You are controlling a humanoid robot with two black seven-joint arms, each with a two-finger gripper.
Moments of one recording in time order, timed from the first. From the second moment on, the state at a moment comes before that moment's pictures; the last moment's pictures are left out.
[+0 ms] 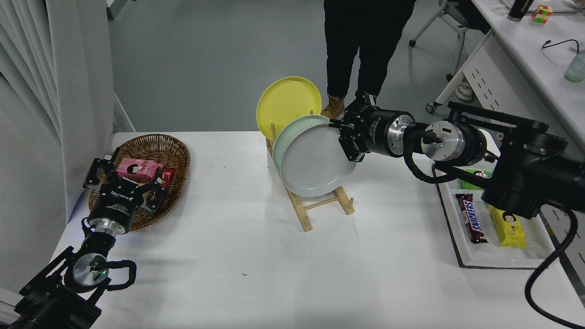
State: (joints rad) left arm -0.38 0.29 -1.22 -0.62 0.18 -0.60 -0.39; right arm 1.37 -0.41 -0.02 1.18 0.67 -0.30 -0.13
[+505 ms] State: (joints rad) left arm -0.38 0.29 -1.22 -0.62 0.18 -0.60 -0.38; right arm 1.65 -0.27 -0.42 1.21 1.21 -0.32 -0.15
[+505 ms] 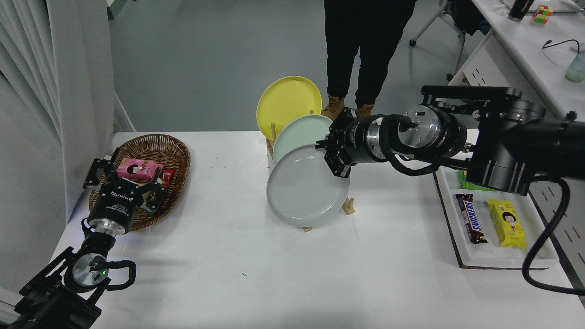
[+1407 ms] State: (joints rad) left arm -0.38 0.29 -1.22 -0.62 0.18 -0.61 -0.38; right arm 1.69 -0.09 -0.67 1.27 1.77 -0.41 -0.15
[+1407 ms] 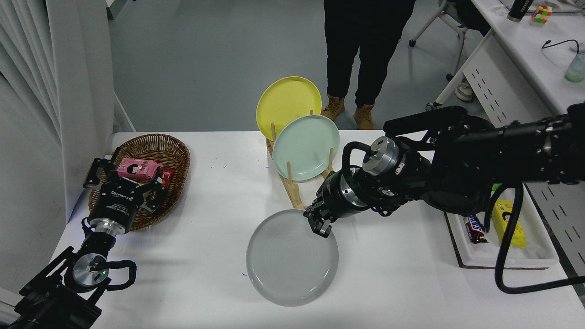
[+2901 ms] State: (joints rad) left arm -0.38 0.29 -1.22 -0.62 0.18 -0.61 -0.39; right arm 1.39 -0.07 -0.60 1.02 1.83 -0.45 -0.19
